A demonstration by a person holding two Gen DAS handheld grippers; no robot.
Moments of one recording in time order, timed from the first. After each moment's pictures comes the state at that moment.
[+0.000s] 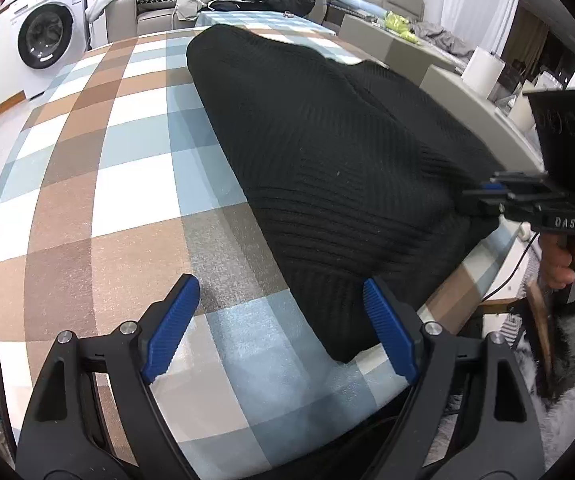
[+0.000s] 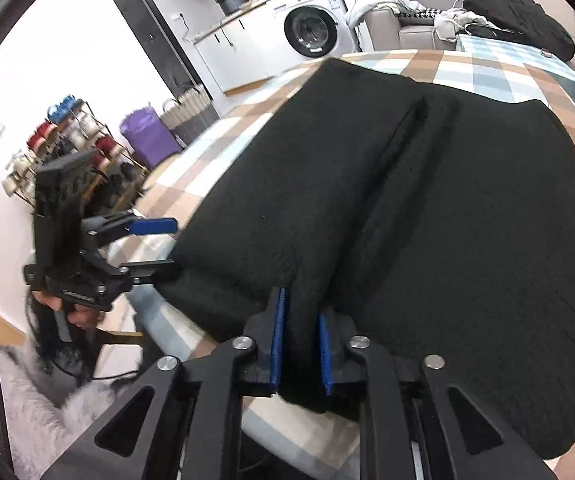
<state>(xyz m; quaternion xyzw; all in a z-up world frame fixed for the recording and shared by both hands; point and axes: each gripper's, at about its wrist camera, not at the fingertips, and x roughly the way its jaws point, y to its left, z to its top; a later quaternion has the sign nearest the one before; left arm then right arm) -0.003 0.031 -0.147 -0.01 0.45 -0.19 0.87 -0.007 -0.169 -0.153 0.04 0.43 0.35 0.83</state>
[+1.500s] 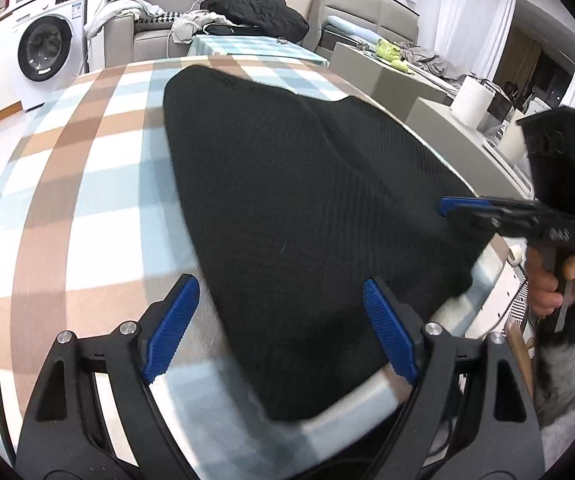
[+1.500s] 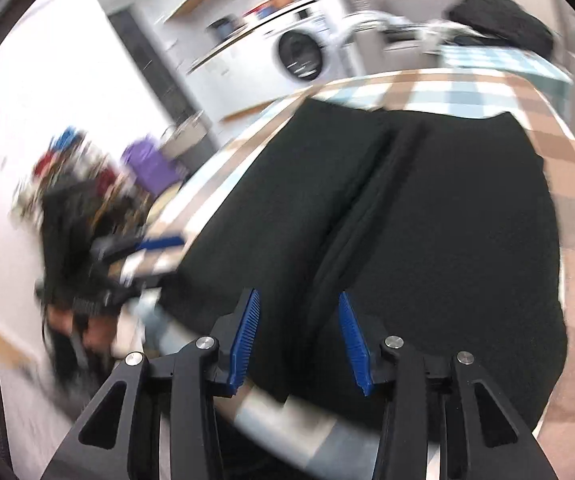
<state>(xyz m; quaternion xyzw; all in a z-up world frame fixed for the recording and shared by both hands) 0.019 -0.002 -0.124 -0.03 0.42 -0.20 0.89 0.003 -0.226 -0.138 0.10 0.40 0.32 0.85</state>
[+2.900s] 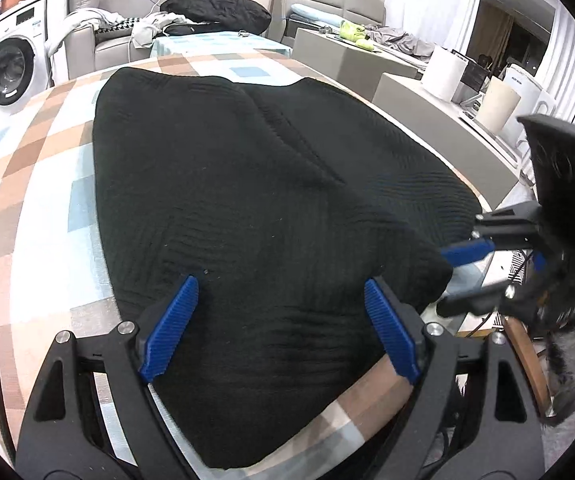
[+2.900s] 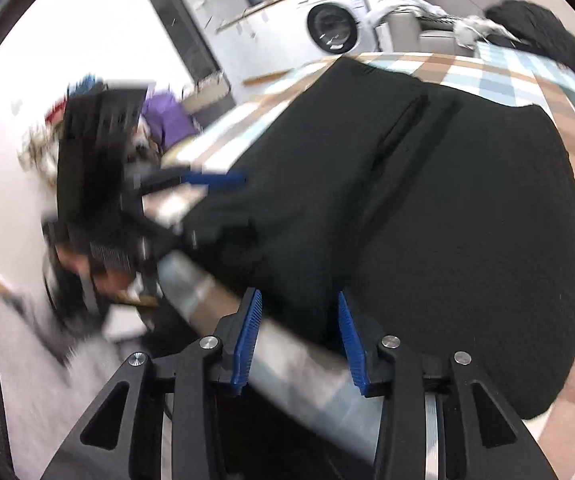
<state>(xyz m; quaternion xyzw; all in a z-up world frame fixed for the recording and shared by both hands) 0.025 -0.050 -0.138 0.01 0.42 -0.25 0.87 -0.059 -0.212 -0.163 -0.01 0.43 0.37 0.82</state>
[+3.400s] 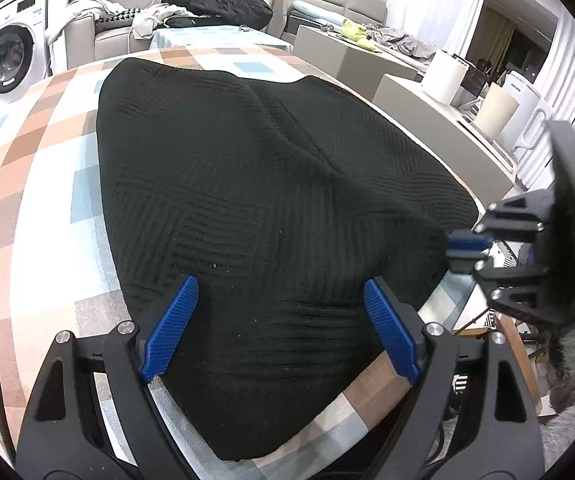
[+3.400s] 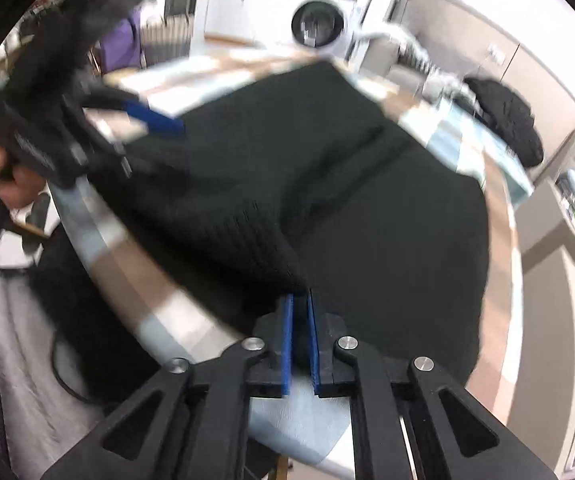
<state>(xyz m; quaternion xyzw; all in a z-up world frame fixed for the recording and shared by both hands) 0.026 -0.037 -0.137 0.00 0.43 -0.26 0.87 -0.089 -0.186 -0.168 -0.23 0.40 0.23 0.86</state>
